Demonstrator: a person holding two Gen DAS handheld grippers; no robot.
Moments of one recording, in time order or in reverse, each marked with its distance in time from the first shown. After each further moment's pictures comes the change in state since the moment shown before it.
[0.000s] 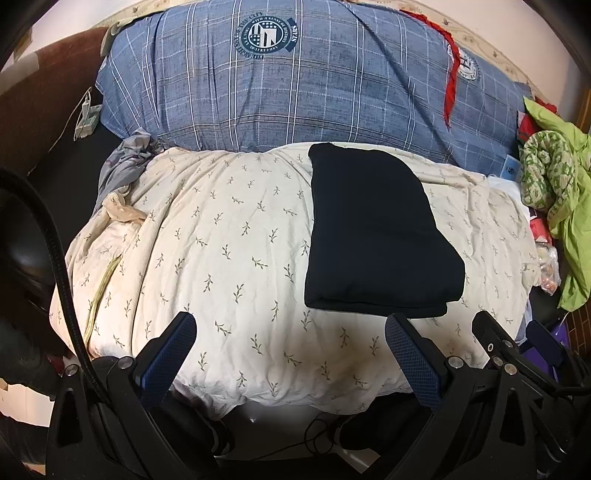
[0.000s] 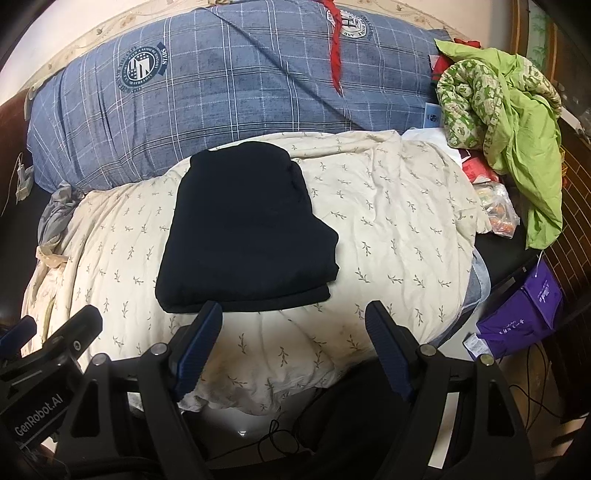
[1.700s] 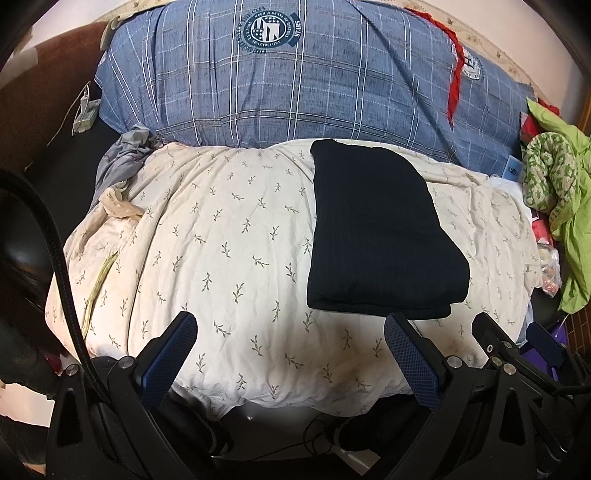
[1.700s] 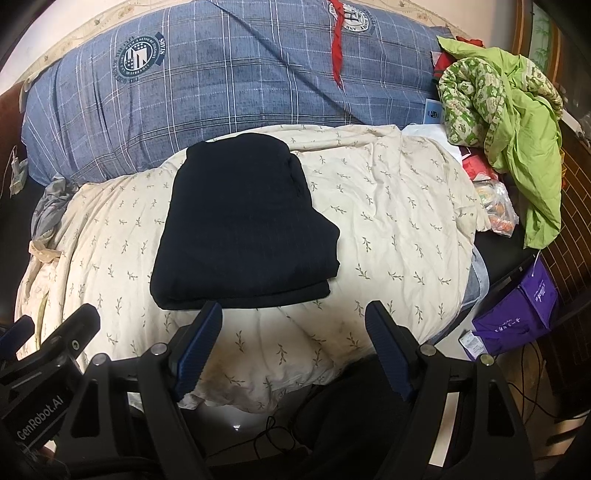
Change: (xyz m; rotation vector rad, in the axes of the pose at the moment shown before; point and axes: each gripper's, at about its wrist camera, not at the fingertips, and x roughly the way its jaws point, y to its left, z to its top) left arm 0.011 0.007 0.001 -0.005 0.014 -0.013; right arm 0.011 -0.003 0.004 -0.020 0.023 -0.007
